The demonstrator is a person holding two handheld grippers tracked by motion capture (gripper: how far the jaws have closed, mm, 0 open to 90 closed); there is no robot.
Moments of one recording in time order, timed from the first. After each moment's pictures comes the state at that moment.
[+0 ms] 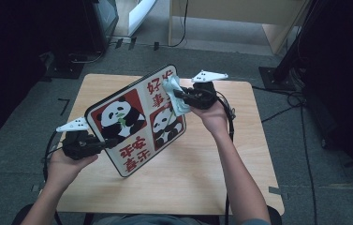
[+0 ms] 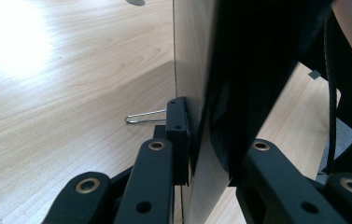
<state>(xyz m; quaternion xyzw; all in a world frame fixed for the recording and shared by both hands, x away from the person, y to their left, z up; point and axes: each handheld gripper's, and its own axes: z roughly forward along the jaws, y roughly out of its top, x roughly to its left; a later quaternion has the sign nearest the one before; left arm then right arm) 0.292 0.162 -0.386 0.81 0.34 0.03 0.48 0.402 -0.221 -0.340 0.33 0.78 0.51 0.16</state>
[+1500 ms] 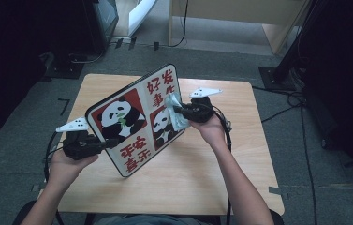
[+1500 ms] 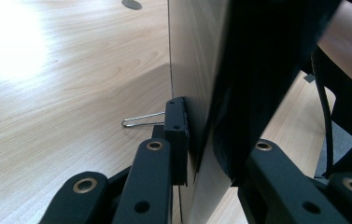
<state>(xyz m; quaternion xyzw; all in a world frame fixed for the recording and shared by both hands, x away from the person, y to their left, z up) 0.293 0.162 -0.388 0.80 0.34 0.02 0.49 0.396 -0.223 -0.396 0.35 0.79 0.49 0.12</state>
